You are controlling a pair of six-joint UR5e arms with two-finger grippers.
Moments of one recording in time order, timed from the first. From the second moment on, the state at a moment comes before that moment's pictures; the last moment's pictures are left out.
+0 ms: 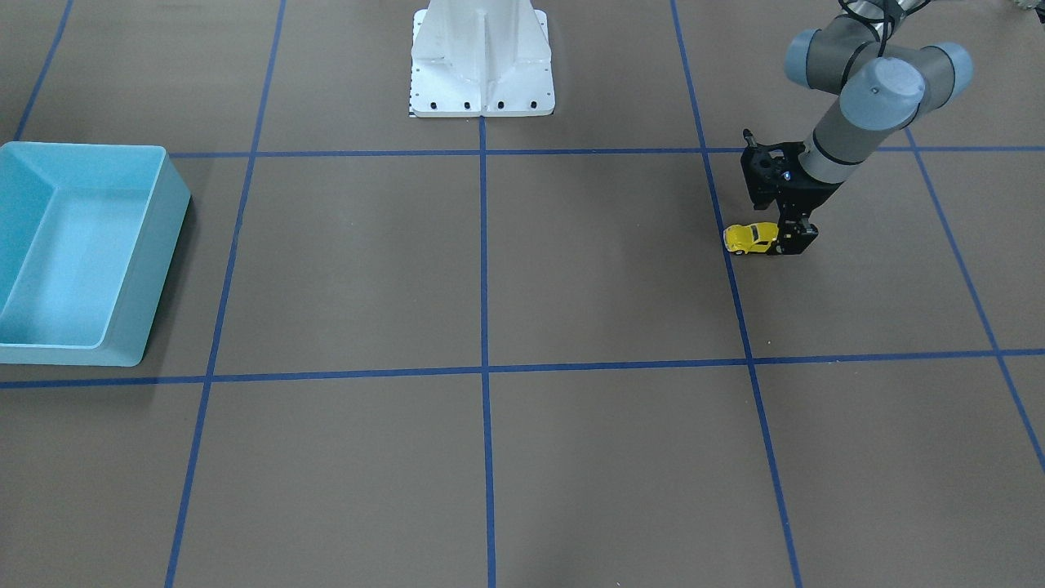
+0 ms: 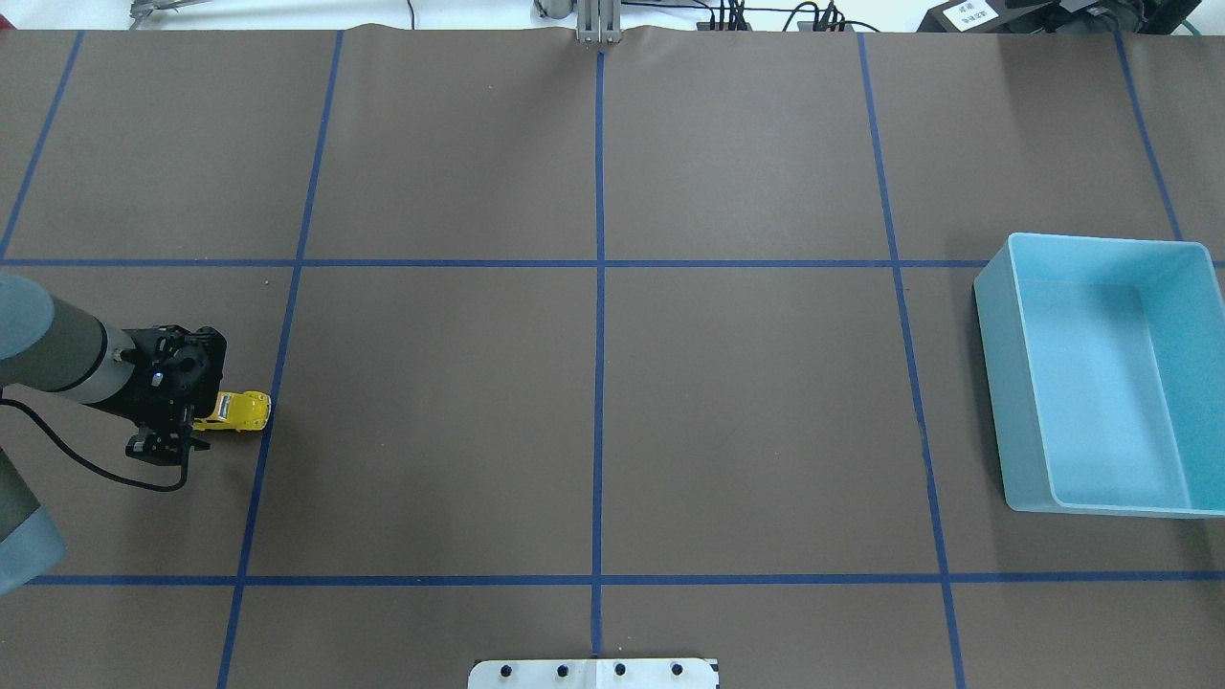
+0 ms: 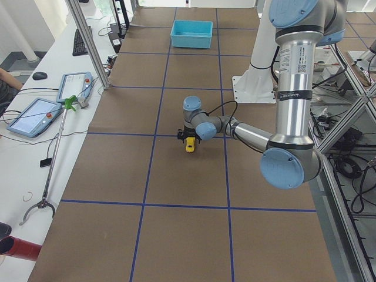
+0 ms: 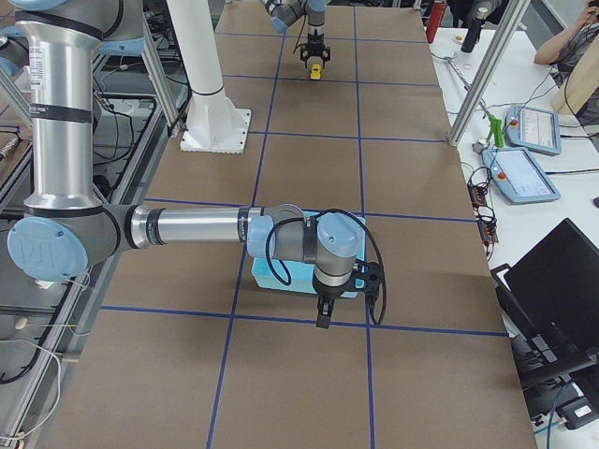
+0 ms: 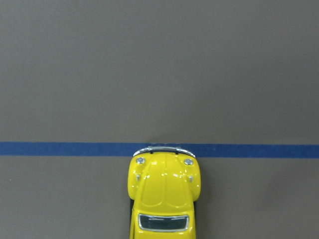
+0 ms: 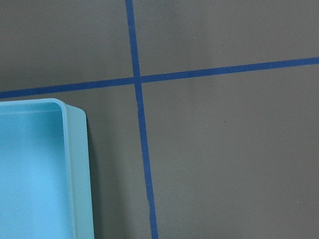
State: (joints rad) left arm -0.71 -1.56 -1.80 -2.06 -2.04 0.50; right arm 1.59 -1.63 1.70 -1.68 2.31 0.08
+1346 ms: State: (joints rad) left arm -0.69 -1.56 -1.79 -2.08 -2.01 0.49; right arm 1.59 -1.63 1.70 -1.68 2.31 0.08
